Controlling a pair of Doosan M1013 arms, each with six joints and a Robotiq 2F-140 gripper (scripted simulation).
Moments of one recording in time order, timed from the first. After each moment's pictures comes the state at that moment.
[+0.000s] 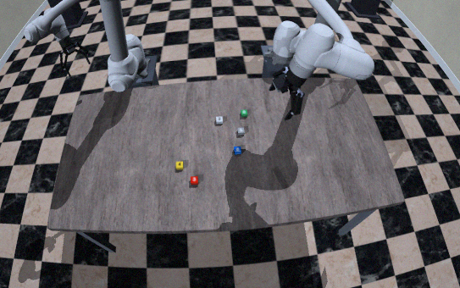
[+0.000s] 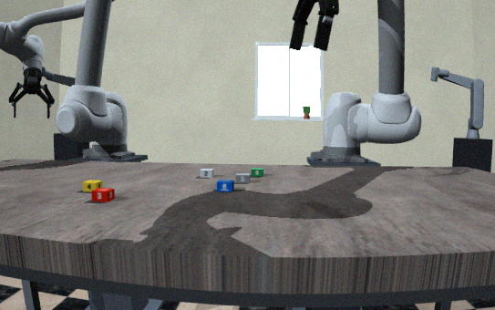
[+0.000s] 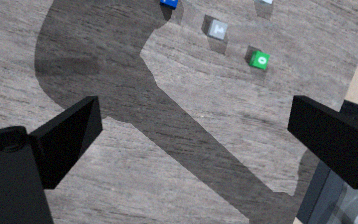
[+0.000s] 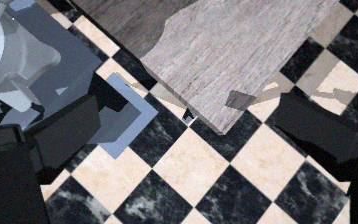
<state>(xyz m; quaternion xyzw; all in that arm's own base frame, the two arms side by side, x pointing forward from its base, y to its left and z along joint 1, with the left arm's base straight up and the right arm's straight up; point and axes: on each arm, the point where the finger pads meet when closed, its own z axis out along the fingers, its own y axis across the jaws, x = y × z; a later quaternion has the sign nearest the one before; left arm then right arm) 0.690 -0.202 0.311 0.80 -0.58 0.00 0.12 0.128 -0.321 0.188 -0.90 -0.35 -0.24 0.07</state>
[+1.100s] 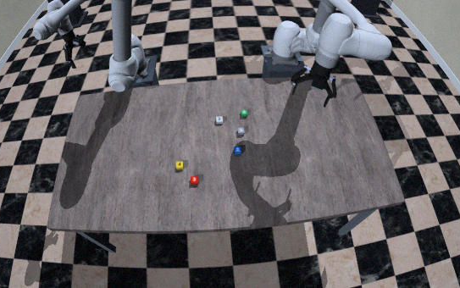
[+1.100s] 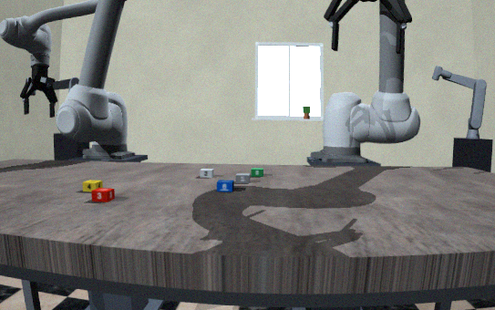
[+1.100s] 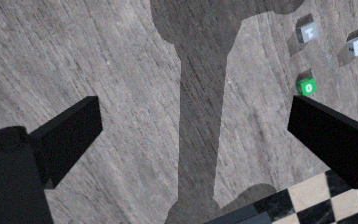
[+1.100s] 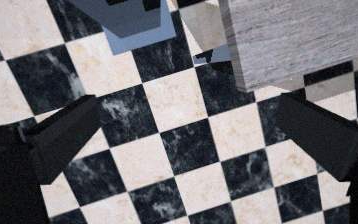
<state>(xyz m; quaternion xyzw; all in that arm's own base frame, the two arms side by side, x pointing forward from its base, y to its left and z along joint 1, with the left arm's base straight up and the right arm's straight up) 0.669 -0.066 0.318 0.98 -0.21 -0.01 0.04 0.046 -0.338 0.195 -0.80 -0.59 -0.08 0.01</state>
